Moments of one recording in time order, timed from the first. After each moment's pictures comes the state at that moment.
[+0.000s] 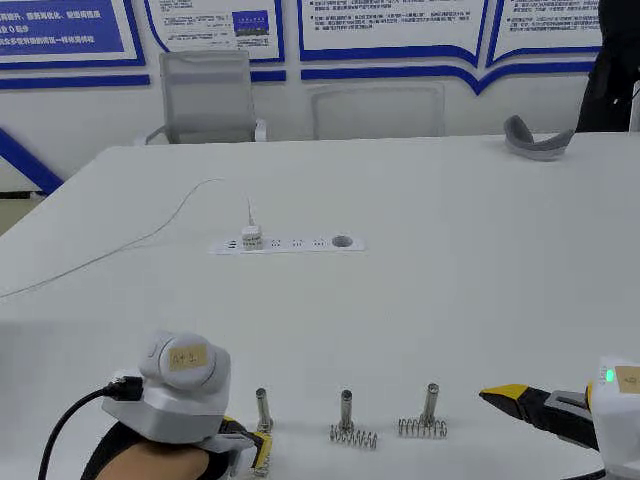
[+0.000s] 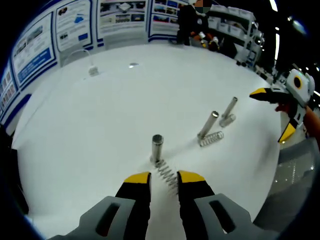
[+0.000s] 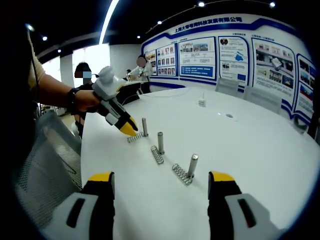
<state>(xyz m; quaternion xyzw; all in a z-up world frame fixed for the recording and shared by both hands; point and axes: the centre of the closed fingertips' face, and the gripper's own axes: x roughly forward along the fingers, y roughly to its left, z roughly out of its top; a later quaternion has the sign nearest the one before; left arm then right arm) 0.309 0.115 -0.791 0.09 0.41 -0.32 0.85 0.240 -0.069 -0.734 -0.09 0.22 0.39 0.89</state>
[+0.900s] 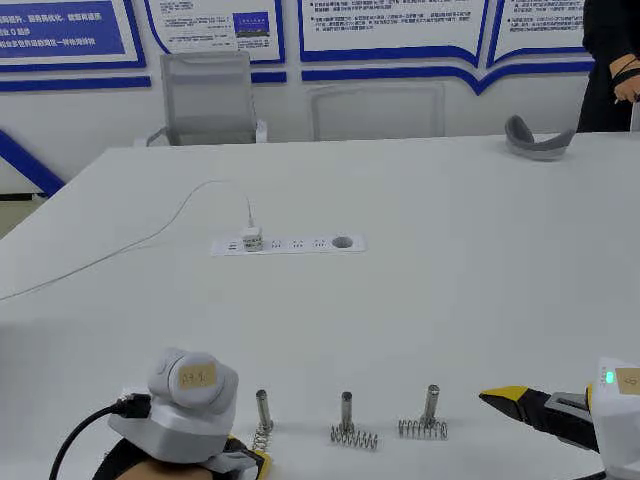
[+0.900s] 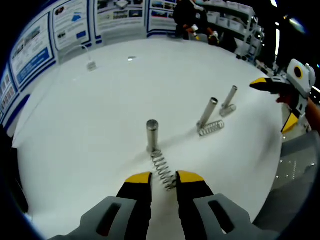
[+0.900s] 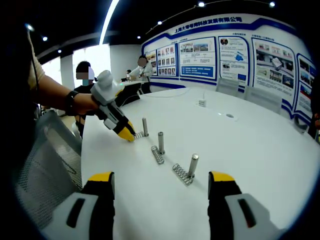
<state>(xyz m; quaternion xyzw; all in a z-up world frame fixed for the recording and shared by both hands) 0.299 0.118 -0.803 0.11 0.42 -0.31 0.84 0.240 -0.069 -0.734 -0.08 0.22 0.40 0.89</state>
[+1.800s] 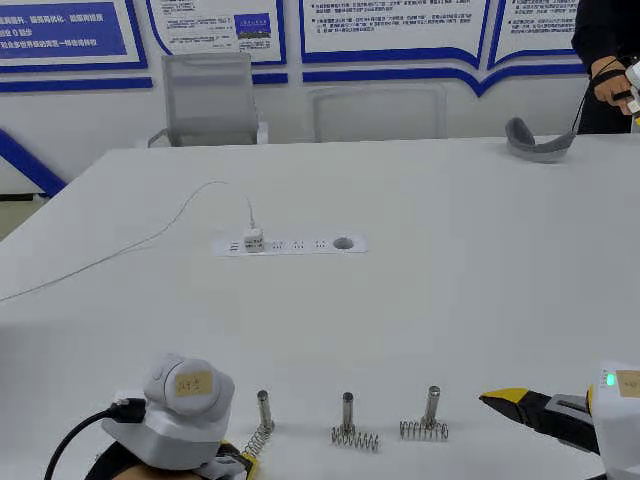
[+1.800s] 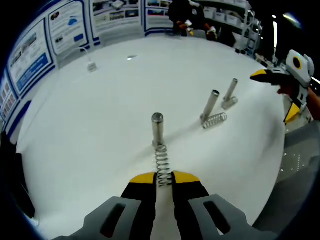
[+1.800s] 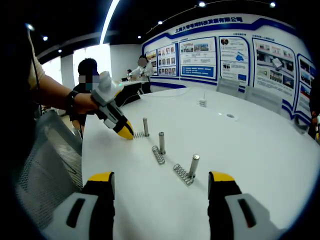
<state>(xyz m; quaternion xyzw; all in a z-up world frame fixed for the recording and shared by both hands) 0.298 0.129 -0.804 0.14 0.42 -0.31 0.84 0.238 -0.067 -0.733 -0.09 0.22 0.40 0.89</state>
